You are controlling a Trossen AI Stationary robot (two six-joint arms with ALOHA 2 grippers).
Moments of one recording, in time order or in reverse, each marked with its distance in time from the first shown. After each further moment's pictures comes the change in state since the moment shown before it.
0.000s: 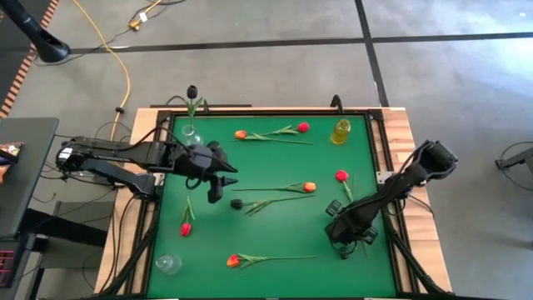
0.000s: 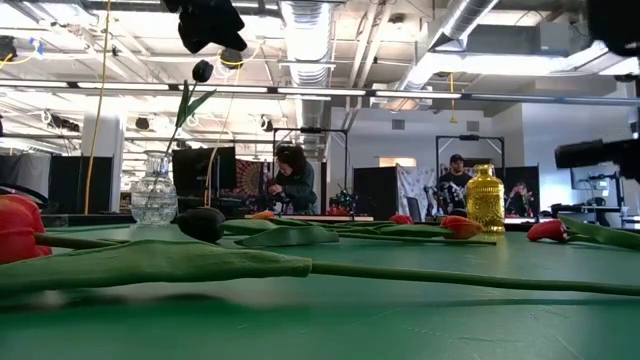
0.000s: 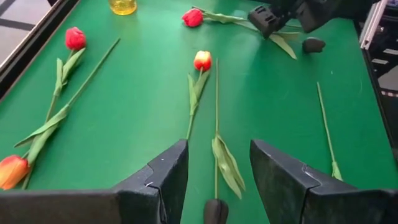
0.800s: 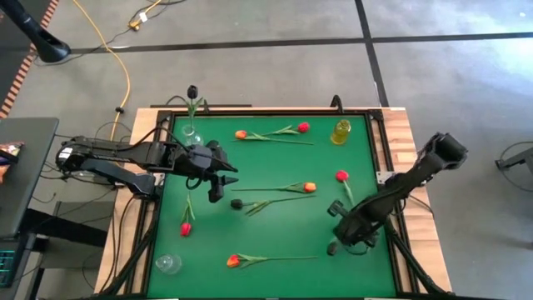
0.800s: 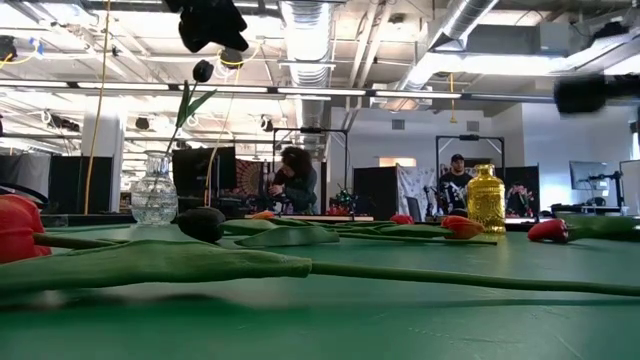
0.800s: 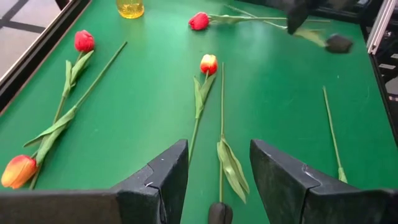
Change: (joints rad) left arm -0.005 0.000 0.000 0.009 -0.026 -0.007; right arm 0.062 -0.221 0.008 0.063 0.065 0.098
